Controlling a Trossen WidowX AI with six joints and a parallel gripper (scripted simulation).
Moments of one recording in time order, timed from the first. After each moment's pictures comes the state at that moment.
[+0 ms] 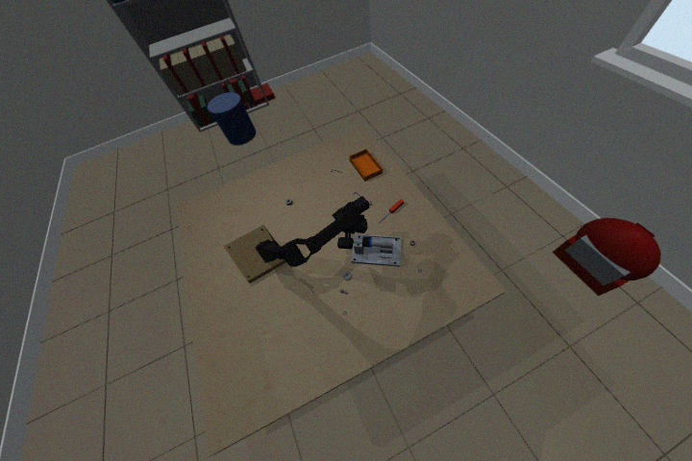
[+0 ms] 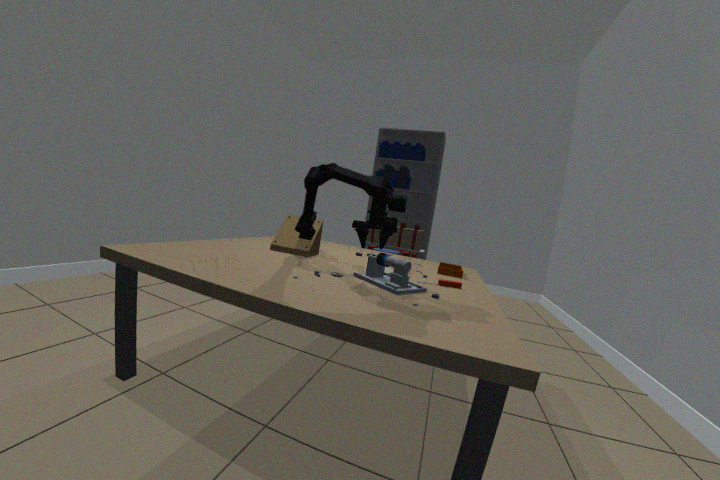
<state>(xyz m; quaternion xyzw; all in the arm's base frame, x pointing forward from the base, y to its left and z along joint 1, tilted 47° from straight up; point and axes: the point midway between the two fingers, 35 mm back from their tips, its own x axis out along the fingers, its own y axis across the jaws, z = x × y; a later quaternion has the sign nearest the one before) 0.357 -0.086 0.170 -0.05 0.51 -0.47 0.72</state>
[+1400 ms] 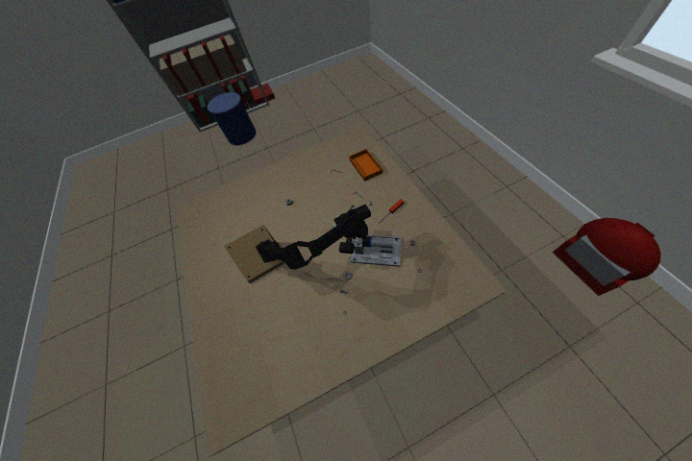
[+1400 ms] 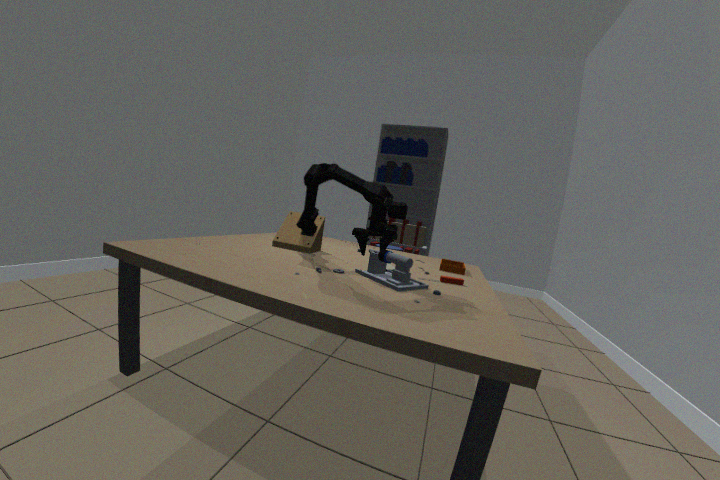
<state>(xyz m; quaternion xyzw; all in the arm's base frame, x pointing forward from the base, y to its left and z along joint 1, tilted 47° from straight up) 0.359 -0.117 0.144 -0.05 0.51 -0.47 0.72</state>
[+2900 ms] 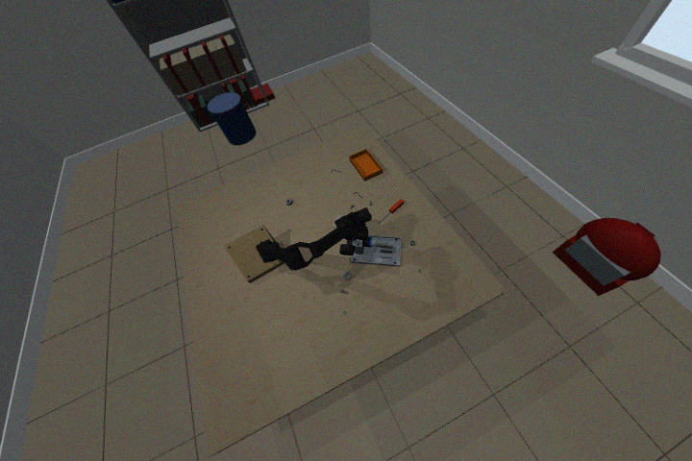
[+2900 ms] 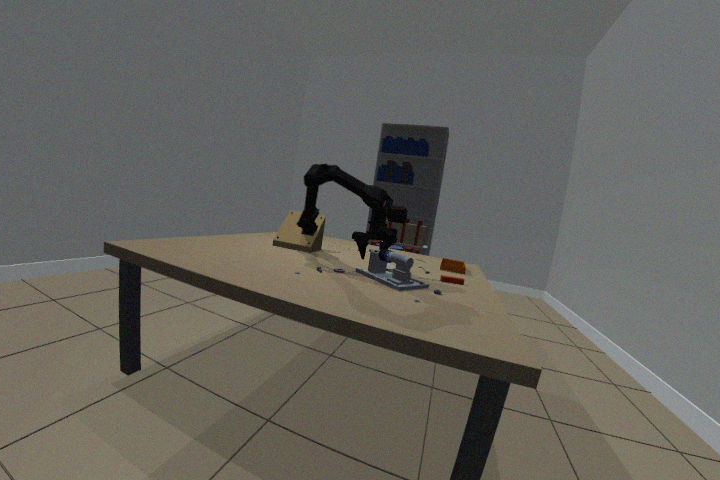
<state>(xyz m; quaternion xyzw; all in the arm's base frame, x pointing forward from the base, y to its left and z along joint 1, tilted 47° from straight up) 0.359 -0.130 0.133 -0.05 0.51 -0.47 0.72</state>
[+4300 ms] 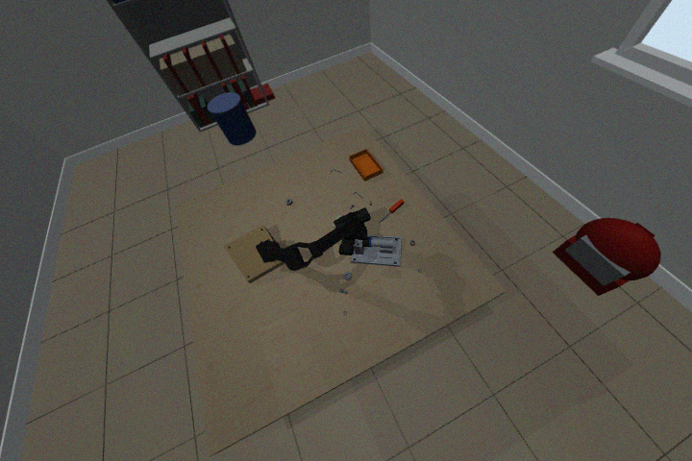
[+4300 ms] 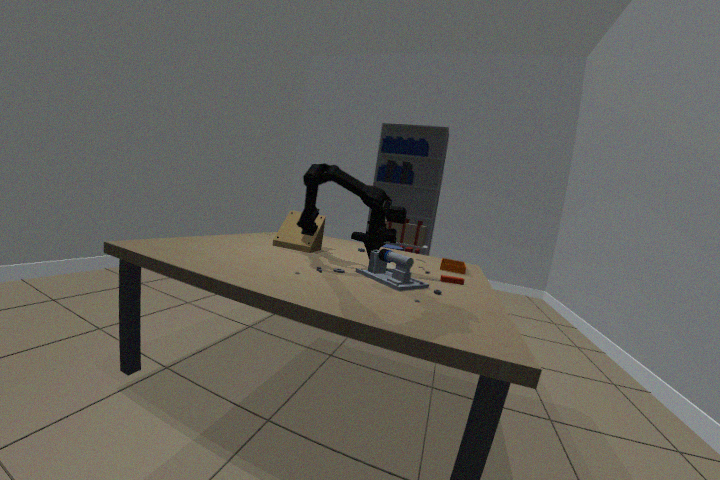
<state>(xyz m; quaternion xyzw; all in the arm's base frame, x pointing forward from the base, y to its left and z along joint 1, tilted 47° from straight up) 0.356 -0.129 0.129 -0.05 0.51 -0.47 0.72</state>
